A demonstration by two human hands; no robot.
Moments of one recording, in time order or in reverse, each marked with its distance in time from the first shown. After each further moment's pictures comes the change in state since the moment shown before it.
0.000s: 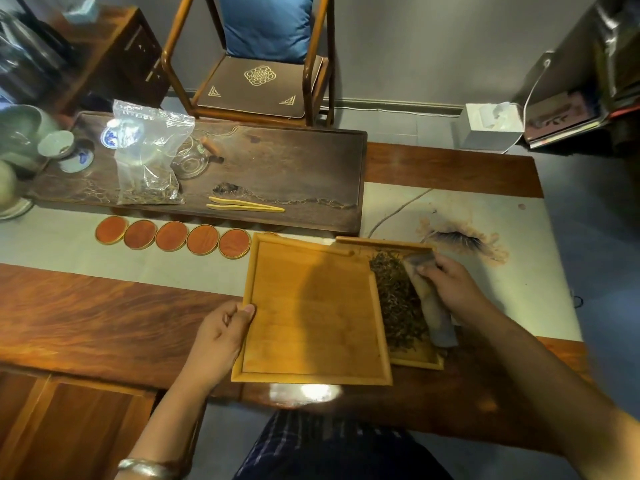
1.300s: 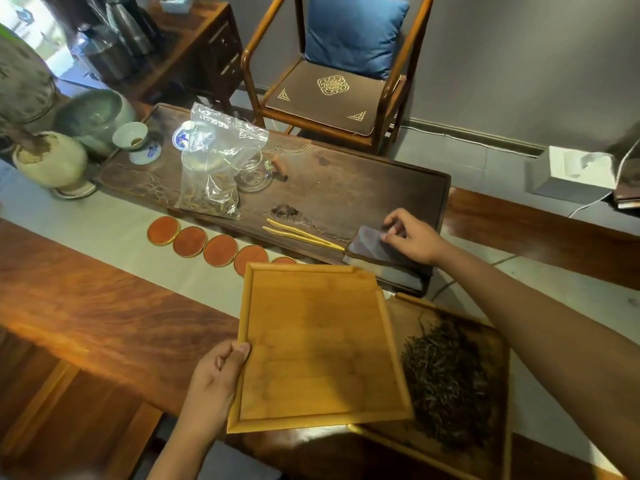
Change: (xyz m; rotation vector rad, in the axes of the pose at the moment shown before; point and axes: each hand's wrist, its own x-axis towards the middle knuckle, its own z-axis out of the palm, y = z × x) left_hand 0.028 -0.038 -0.040 -0.278 0.286 -0.137; right_hand 0.218 -0.093 0.127 -0.649 -0.405 -0.402
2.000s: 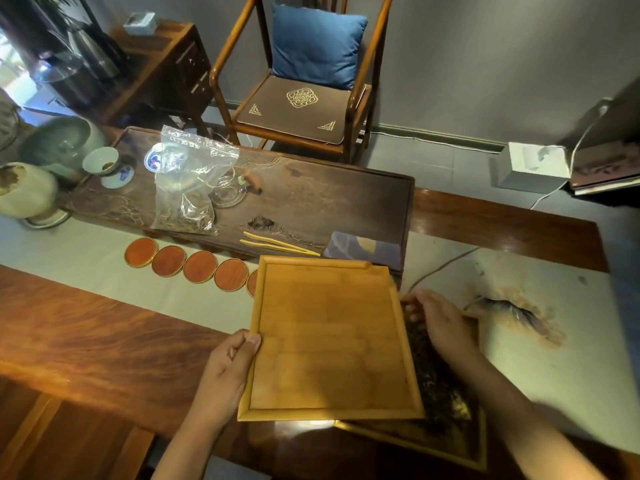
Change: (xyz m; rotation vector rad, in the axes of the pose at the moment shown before) left_hand 0.009 0.029 0.028 -0.078 -0.180 0.002; right_hand -0.174 -0.016 0.032 0.516 0.378 0.420
